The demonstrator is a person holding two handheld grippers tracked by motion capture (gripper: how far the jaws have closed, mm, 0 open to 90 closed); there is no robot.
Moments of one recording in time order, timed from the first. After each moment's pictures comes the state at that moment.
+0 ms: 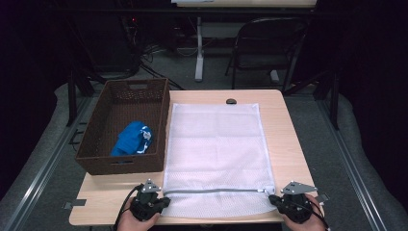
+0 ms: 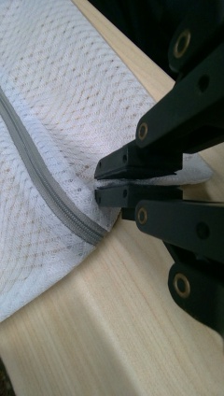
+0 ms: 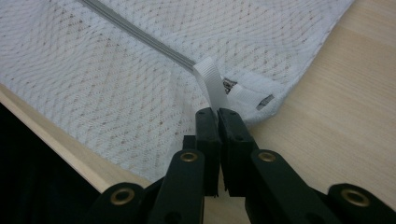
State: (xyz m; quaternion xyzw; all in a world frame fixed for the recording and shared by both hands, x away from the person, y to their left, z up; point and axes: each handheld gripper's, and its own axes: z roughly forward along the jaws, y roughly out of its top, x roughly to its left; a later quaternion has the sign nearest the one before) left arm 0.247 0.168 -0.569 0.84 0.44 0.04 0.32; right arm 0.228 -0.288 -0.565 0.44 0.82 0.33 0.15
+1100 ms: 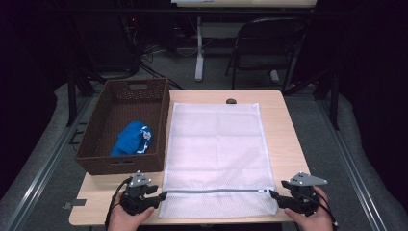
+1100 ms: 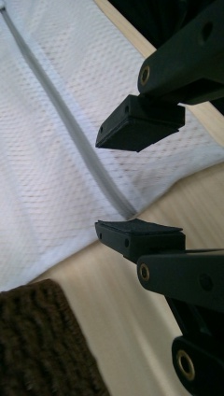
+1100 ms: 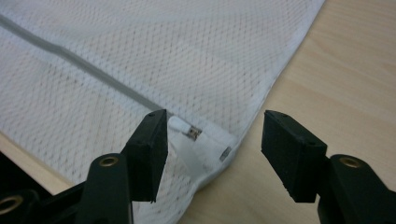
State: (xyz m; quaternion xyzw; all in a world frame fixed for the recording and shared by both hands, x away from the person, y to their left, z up) left arm 0.254 0.182 -0.532 0.82 0.45 0.08 0.35; right arm 0.239 -0.295 -0.530 0.46 0.80 0.35 0.19
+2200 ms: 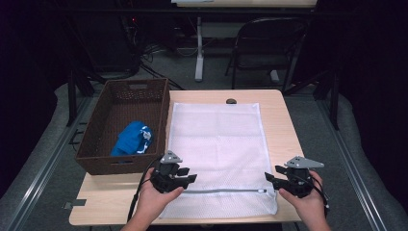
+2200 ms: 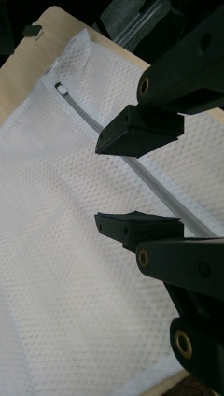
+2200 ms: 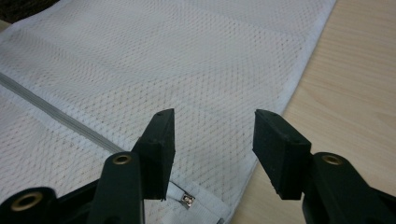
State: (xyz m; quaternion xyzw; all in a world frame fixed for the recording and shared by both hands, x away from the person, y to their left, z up) left arm 0.291 0.102 -0.489 0.84 0.39 0.04 0.39; right arm 0.273 -0.287 -0.514 0.47 0.77 0.38 0.19
